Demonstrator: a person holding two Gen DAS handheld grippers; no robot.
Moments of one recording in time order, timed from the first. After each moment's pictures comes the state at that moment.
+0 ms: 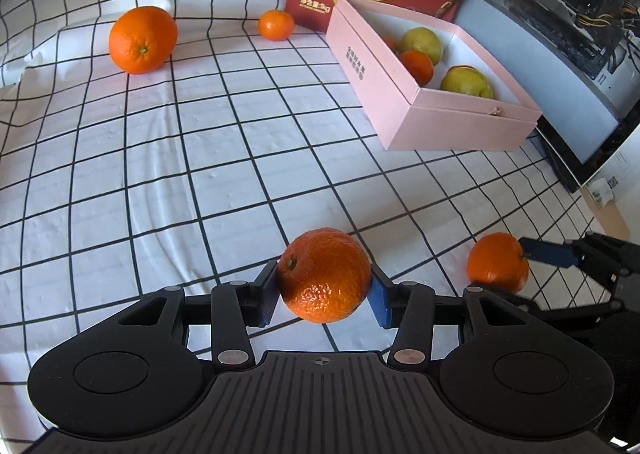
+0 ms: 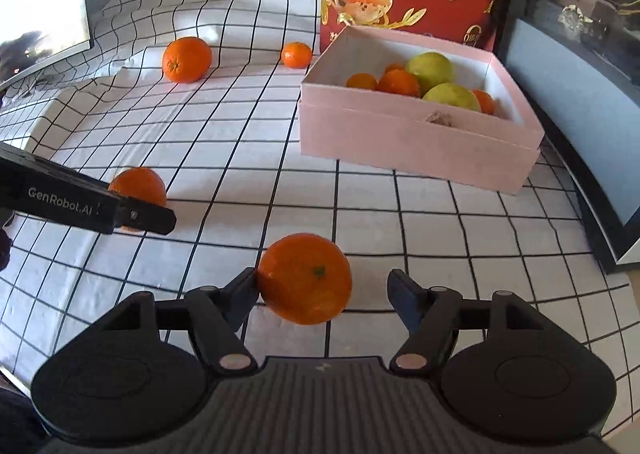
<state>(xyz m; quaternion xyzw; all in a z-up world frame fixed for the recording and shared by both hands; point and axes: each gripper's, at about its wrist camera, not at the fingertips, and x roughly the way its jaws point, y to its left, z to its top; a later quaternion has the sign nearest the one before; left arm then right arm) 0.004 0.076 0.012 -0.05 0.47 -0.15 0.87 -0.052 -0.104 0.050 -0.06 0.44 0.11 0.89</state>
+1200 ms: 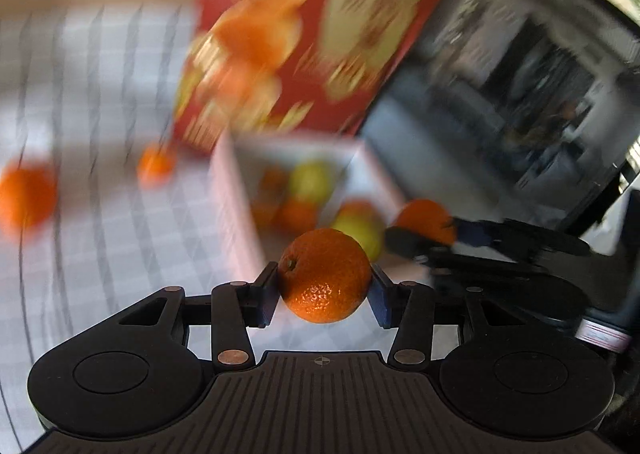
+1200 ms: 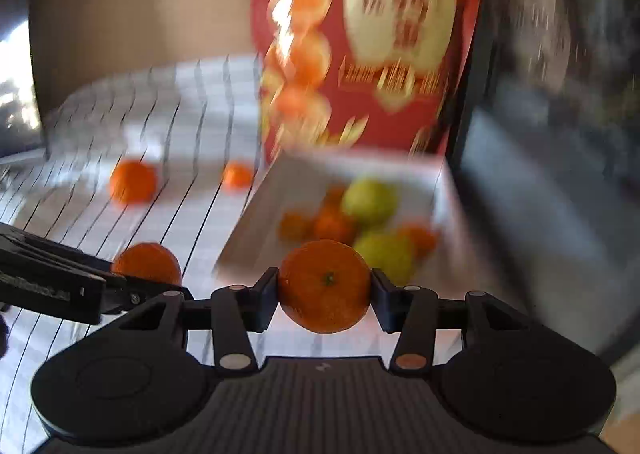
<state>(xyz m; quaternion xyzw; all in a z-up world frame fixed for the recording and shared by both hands) 0.098 0.009 0.123 -0.10 0.38 -0.25 0.88 0.046 -0.149 0.131 -0.04 0.35 0.09 0.93</state>
